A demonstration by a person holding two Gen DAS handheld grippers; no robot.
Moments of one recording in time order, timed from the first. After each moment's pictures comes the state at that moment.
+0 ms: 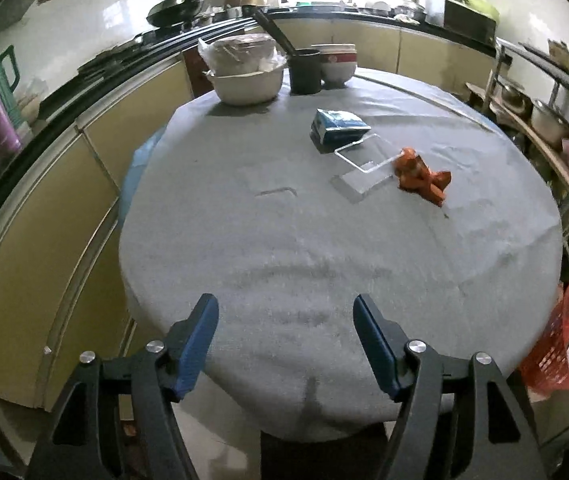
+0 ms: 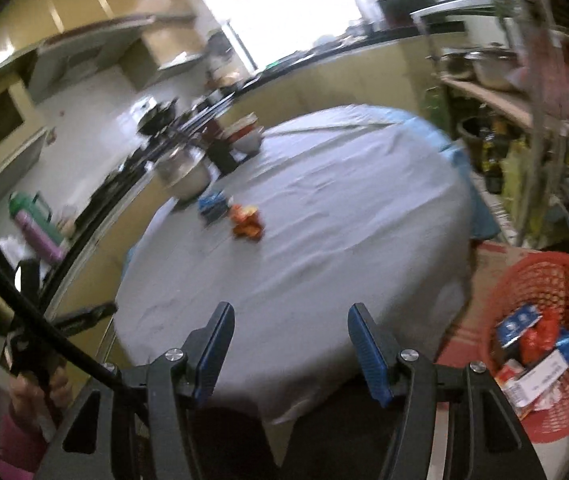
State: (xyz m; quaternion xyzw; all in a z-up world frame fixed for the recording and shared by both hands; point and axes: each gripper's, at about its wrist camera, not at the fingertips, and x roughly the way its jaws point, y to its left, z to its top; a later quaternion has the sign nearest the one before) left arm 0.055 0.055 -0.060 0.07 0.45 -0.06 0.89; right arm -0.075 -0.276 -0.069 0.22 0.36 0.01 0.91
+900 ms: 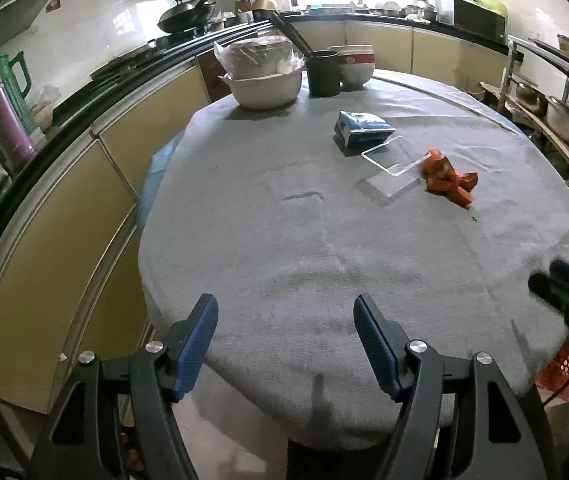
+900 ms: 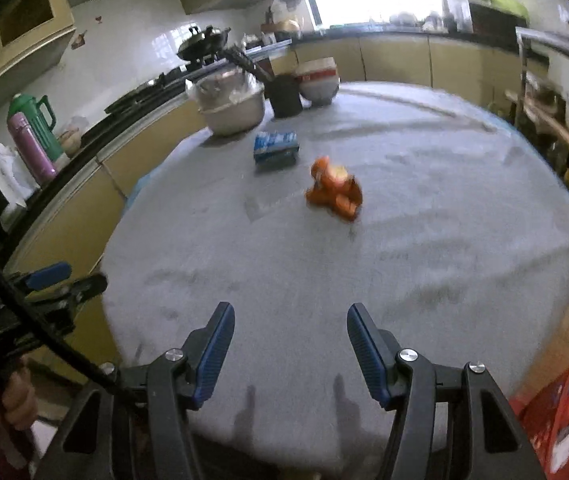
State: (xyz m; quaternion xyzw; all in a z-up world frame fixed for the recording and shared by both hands) left arm 0.070 0.066 -0.064 0.08 0.44 -0.03 0.89; right arm 0.046 -0.161 -0.100 0.10 0.40 0.06 0.91
